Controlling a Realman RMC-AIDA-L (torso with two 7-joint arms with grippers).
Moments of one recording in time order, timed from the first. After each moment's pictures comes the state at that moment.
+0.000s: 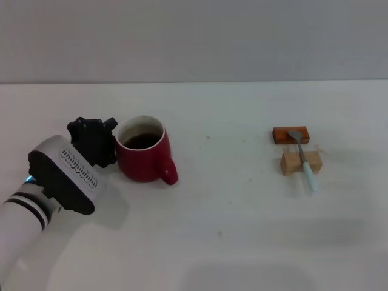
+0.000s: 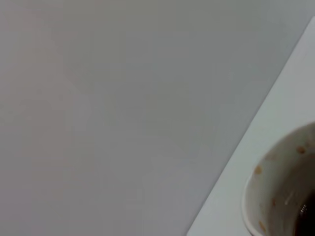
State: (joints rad) left arm -0.54 -2.07 -0.81 -0.20 2.47 0.85 0.62; right arm 0.28 2.08 1.31 0.44 -2.51 -1.26 0.05
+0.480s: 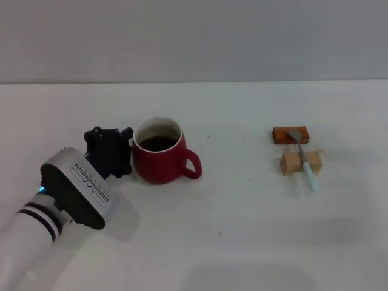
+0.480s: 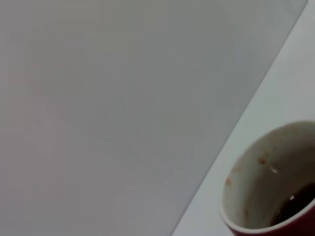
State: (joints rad) left arm -0.50 -2.08 -0.74 -0.27 2.47 0.86 0.62; right arm 0.28 2.08 1.31 0.44 -2.51 -1.26 0.05
